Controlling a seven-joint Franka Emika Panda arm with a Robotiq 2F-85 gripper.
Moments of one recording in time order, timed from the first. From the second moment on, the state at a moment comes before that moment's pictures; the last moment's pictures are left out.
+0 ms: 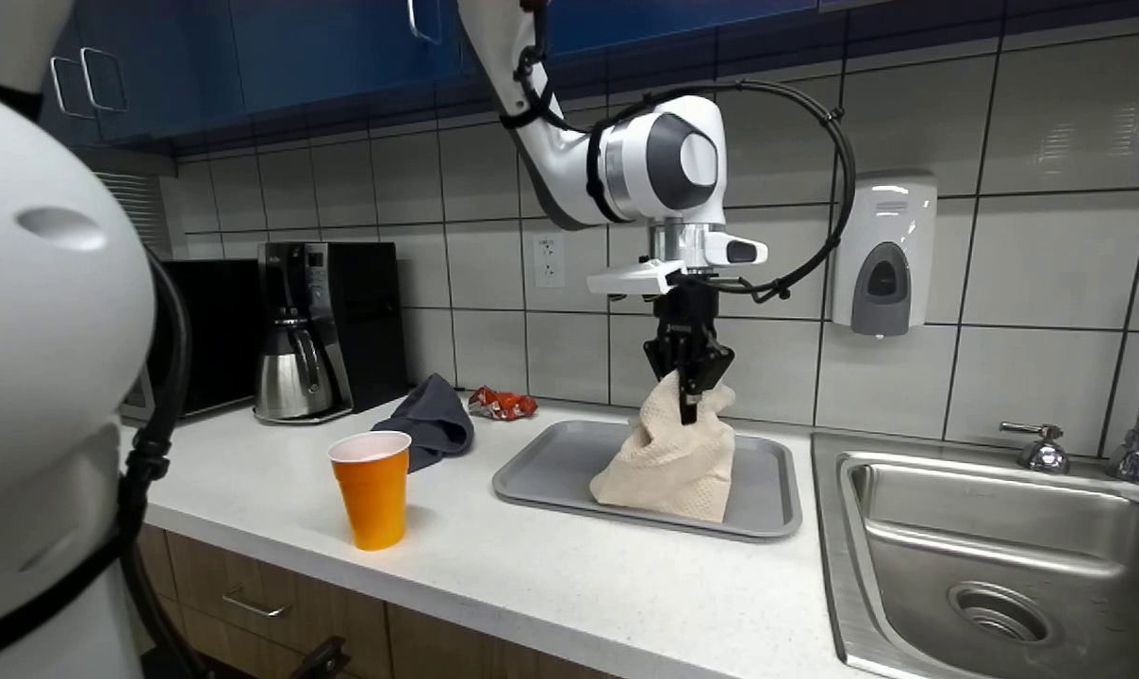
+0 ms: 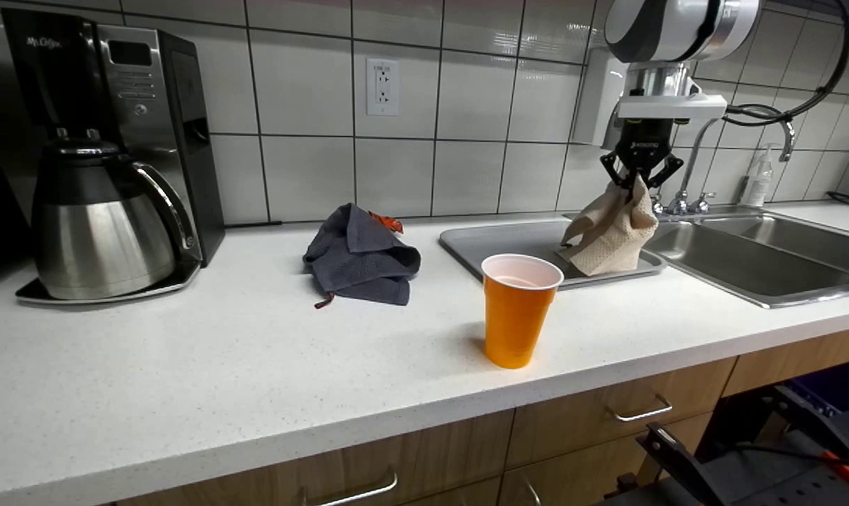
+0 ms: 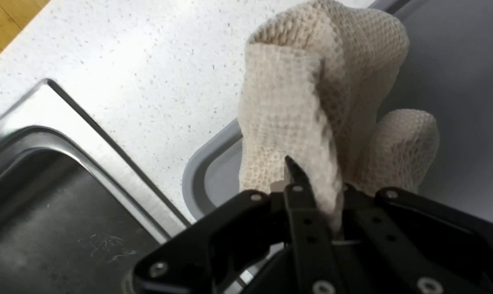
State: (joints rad) arm -0.09 0.21 -0.21 -2.13 -0.02 2.30 0.30
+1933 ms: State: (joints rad) arm -0.17 -0.08 -0.19 -2.51 -0.03 2.31 0.41
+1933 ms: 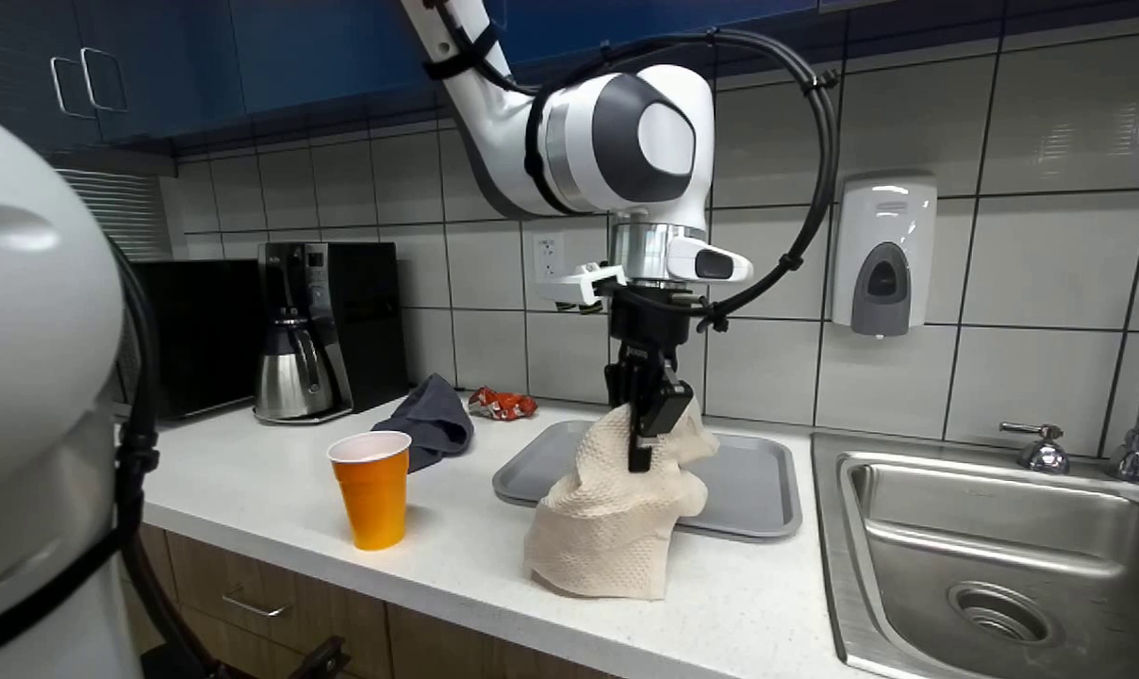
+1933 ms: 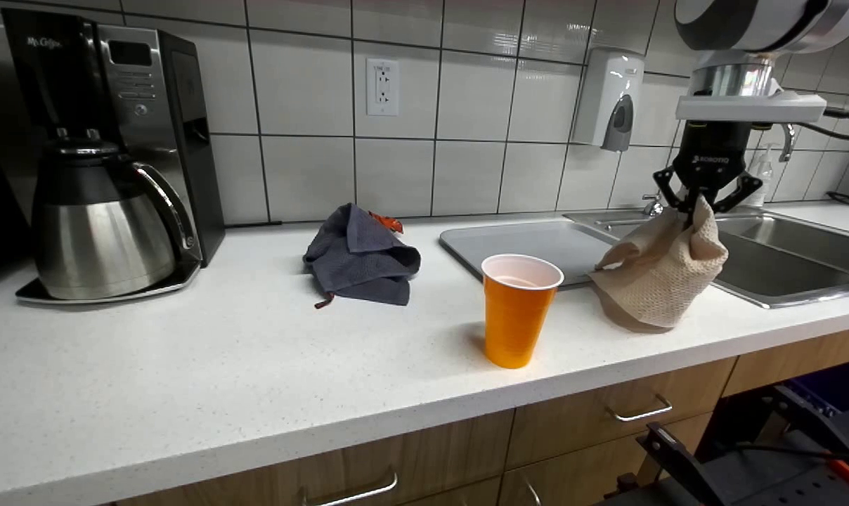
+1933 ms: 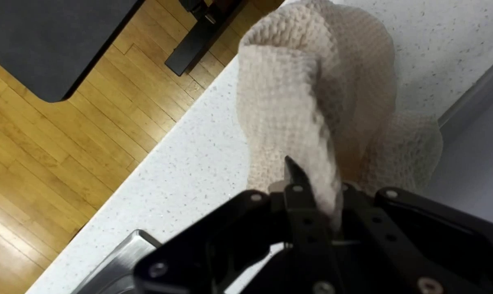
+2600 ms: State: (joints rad) arm -0.20 -0.07 -0.20 -2.57 -0.03 2.33 0.48
